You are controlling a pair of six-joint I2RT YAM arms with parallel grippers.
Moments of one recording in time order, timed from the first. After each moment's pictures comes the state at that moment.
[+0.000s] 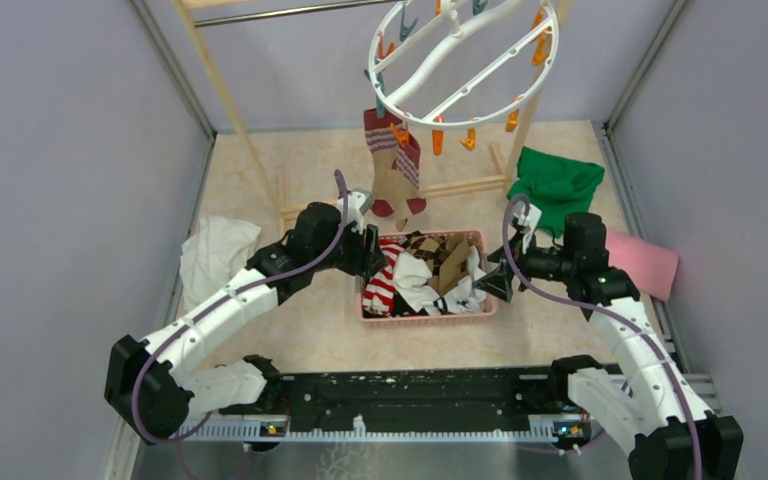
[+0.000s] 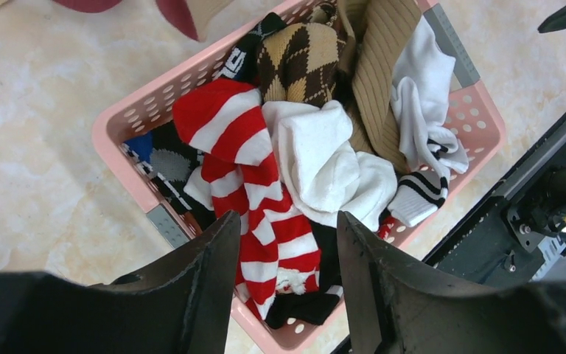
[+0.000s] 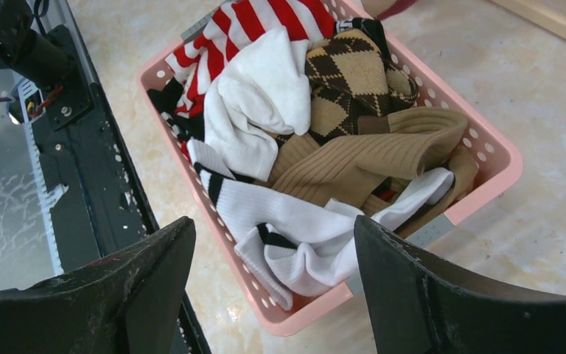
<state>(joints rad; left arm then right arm) -0.65 1.13 0.87 -0.33 0.18 -0.32 0.15 0.84 0.66 -0.43 -0.91 -0.24</state>
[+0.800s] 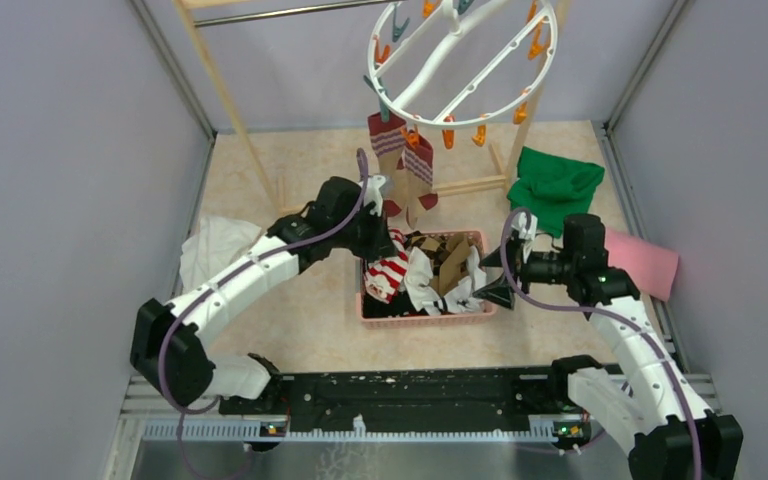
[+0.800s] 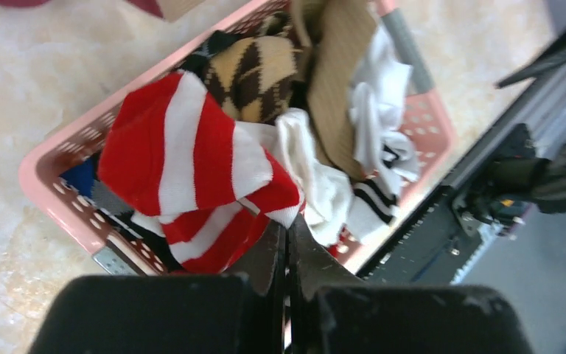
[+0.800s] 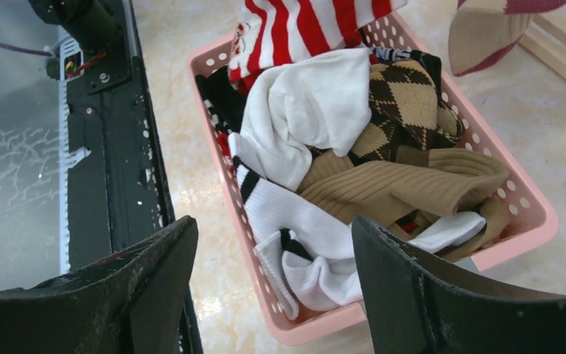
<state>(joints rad) -0.65 1.37 1.10 -0.45 0.28 -0.35 0.15 0.86 0.66 -0.46 -1.07 -0.40</state>
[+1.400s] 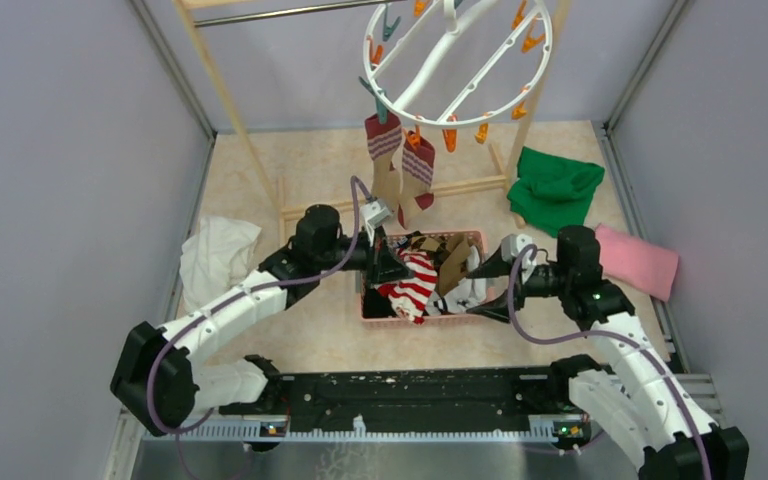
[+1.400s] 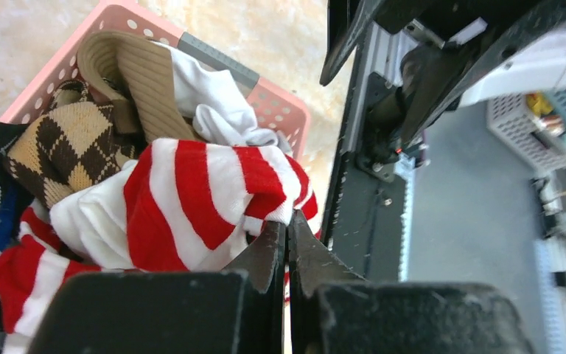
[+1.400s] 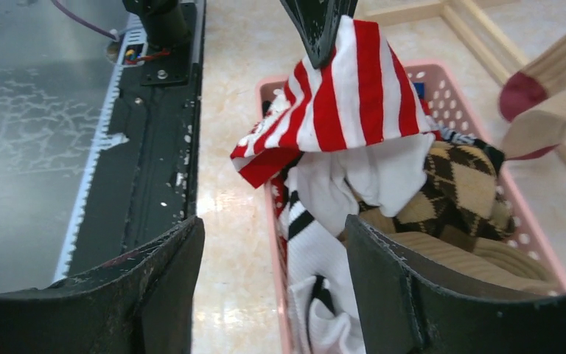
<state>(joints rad) -0.64 1.19 0.81 0.04 0.76 -0.32 0.21 0.74 0.55 -0.33 -1.23 -0.52</state>
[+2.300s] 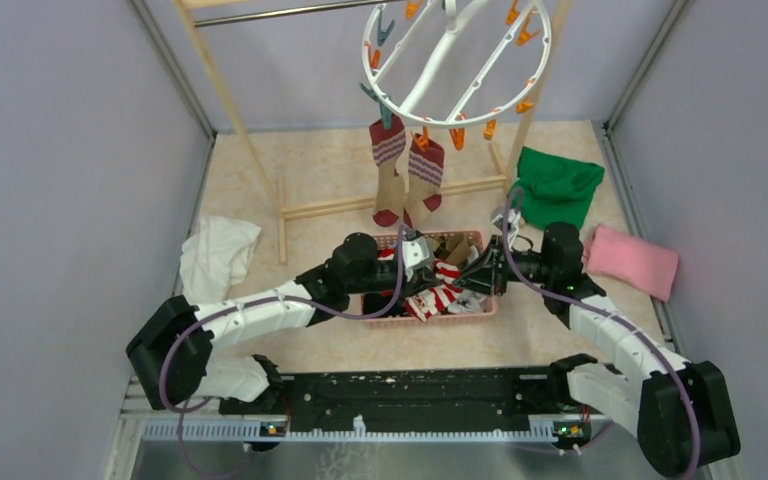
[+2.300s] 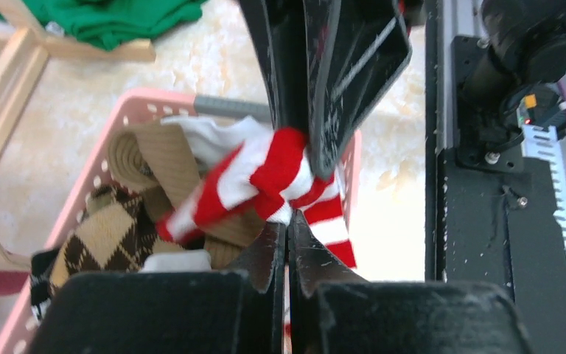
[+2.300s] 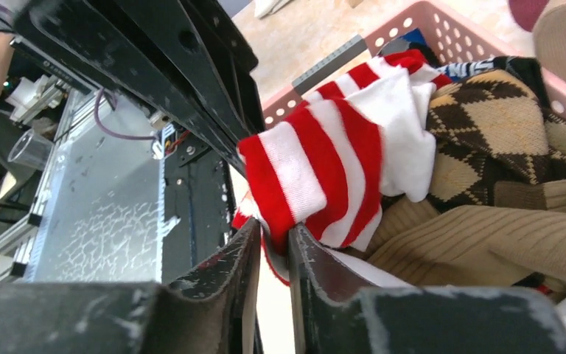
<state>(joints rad) -0.91 1.30 0.71 0.37 0.47 0.09 0.27 0.99 0.42 0.29 -1.12 0.28</state>
